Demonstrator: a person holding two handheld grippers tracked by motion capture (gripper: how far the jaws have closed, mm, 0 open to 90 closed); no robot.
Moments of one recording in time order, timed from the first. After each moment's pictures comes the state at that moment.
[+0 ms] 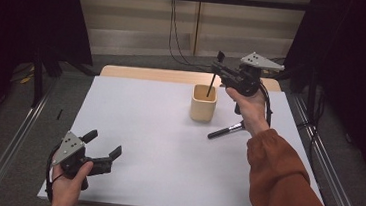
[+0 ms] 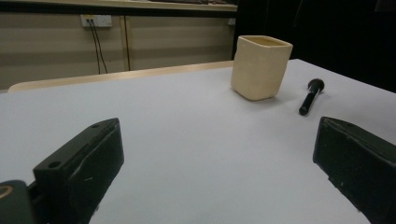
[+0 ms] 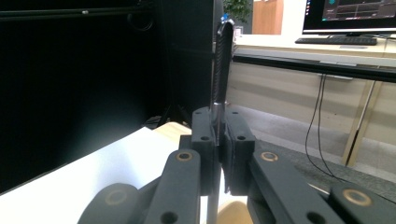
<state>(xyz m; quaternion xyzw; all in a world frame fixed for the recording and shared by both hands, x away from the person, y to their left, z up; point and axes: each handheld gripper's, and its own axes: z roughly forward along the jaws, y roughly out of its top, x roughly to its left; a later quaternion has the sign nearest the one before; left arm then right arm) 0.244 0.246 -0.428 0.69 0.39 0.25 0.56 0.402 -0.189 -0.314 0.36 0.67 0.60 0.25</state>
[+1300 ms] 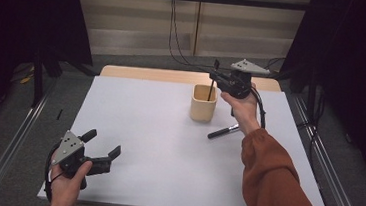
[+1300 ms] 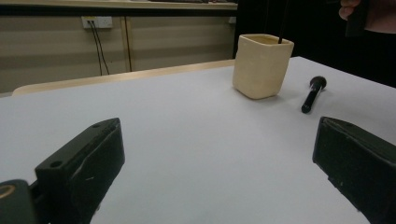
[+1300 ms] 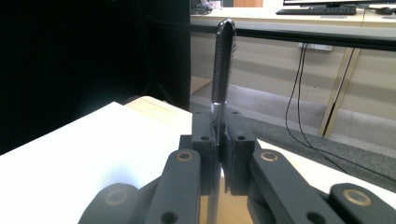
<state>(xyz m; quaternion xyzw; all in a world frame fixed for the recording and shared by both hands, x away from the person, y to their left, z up) 0.245 0.248 -0.426 0.69 0.38 0.25 0.55 0.430 -0.186 -0.359 0.40 0.68 0.55 0.26</state>
